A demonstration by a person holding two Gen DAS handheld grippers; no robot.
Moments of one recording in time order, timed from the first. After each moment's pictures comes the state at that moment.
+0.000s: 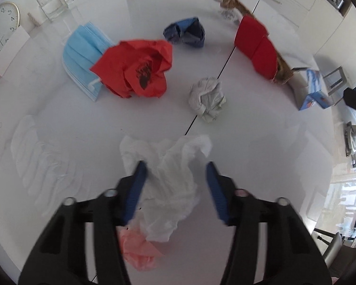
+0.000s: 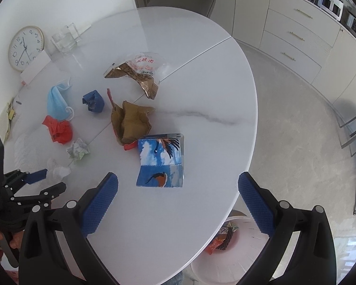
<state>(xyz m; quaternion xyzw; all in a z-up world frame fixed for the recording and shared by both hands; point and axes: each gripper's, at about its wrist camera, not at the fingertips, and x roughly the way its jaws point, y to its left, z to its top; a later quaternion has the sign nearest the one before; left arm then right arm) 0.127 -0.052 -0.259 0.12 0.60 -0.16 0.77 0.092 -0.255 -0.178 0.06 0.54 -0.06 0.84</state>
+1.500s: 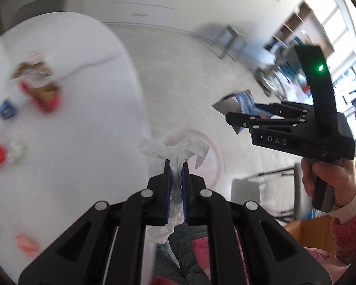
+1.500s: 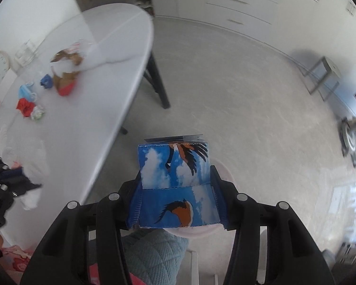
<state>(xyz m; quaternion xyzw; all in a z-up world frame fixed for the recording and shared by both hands) -0.020 -0.213 -0.189 0.16 0.54 -0.49 0.67 -0.100 -0.356 -0.167 0.14 0.55 -0.19 0.80</state>
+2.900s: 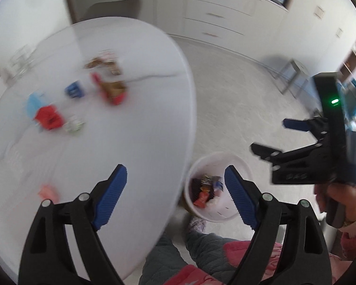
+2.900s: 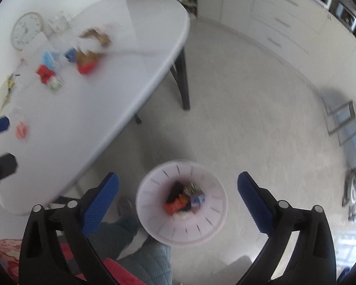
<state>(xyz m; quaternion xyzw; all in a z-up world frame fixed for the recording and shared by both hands) -0.042 -0.175 -0.136 0.12 0.51 -0.26 0.81 -0.054 -0.328 -0.151 0.03 0.54 -0.04 0.84</state>
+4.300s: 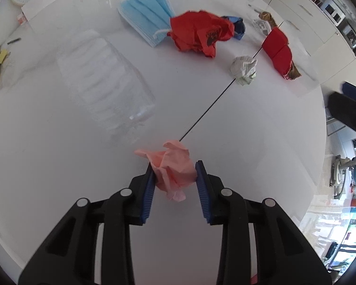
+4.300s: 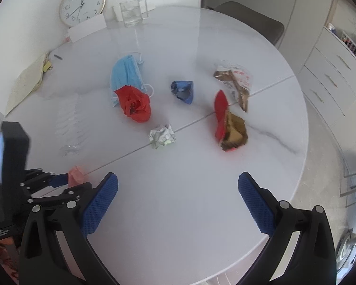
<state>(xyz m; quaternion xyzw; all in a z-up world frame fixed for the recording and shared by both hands) 0.079 0.030 -0.246 0.02 0.61 -0.12 0.79 0.102 -0.108 -0.167 -0.06 0.54 0.06 0.84</state>
